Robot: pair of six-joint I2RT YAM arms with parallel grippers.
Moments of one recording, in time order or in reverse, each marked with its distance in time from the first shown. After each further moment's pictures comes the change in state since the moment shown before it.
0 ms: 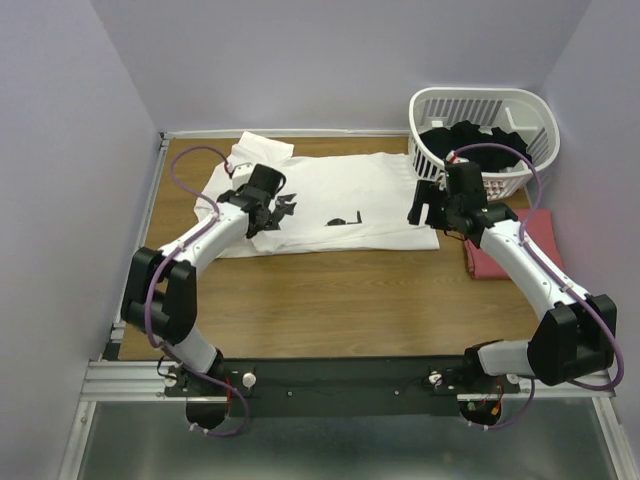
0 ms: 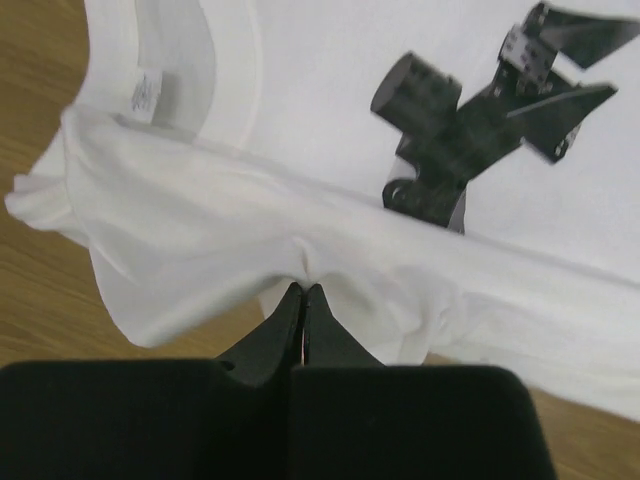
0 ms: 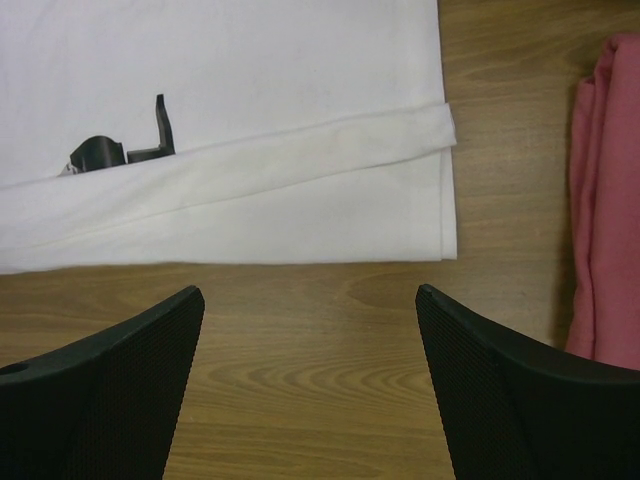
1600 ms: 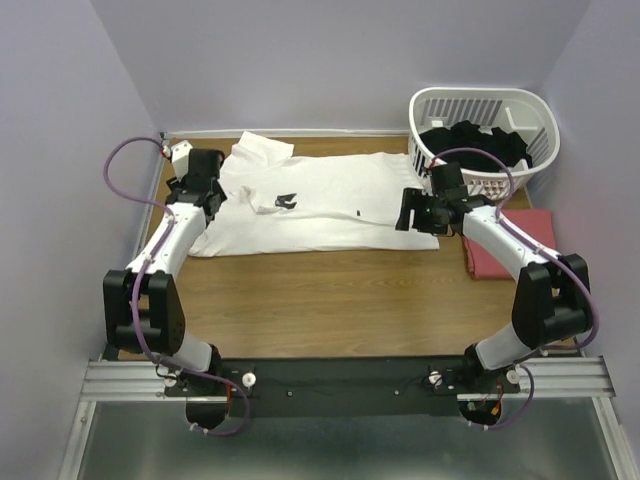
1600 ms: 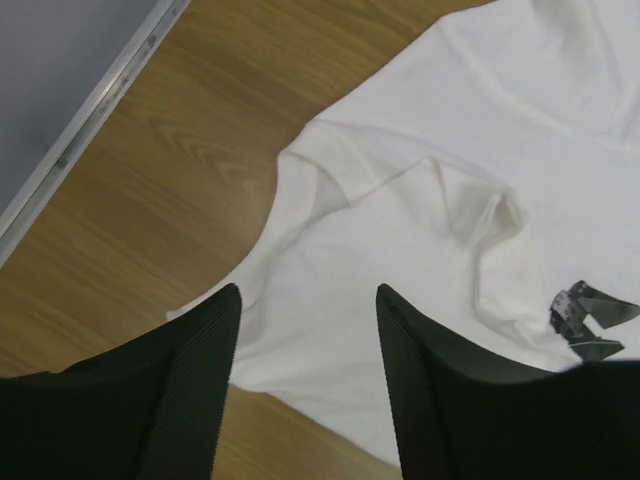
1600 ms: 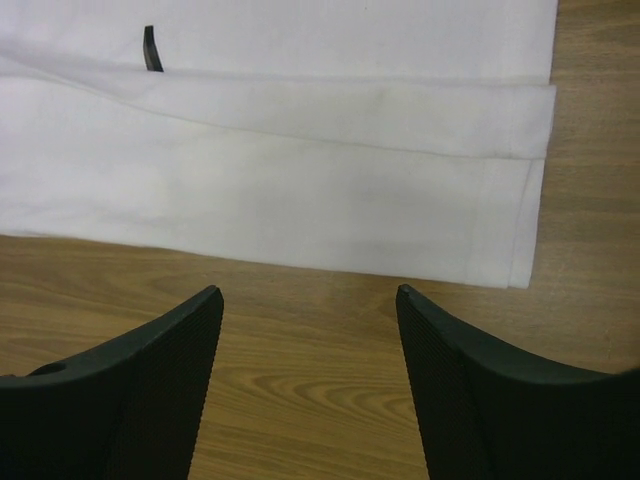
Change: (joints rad) left arm 0.290 -0.037 0.067 0.198 -0.028 0.151; right arm 0.000 0.204 0.028 0.029 -0.151 -0.032
